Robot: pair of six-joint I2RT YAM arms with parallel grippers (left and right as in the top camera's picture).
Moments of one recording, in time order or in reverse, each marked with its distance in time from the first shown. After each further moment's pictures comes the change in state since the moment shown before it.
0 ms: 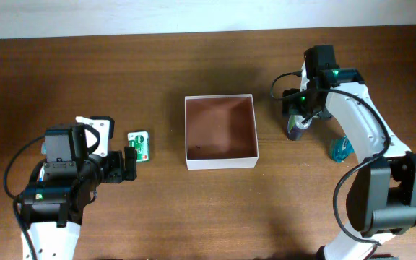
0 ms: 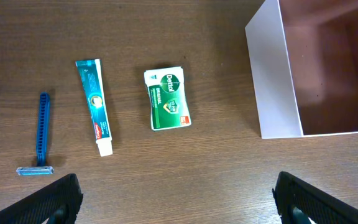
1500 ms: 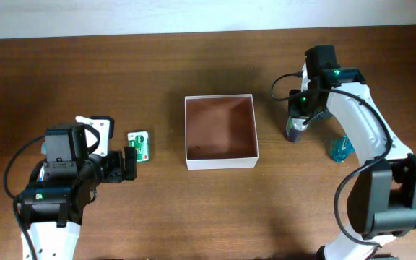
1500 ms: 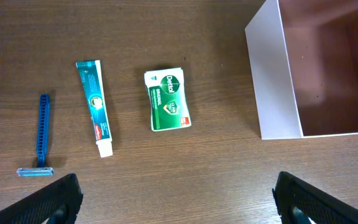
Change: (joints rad) left arm 0.000 0.000 0.000 0.003 0.000 0.000; right arm 0.001 -0.023 0.005 -0.047 -0.001 0.001
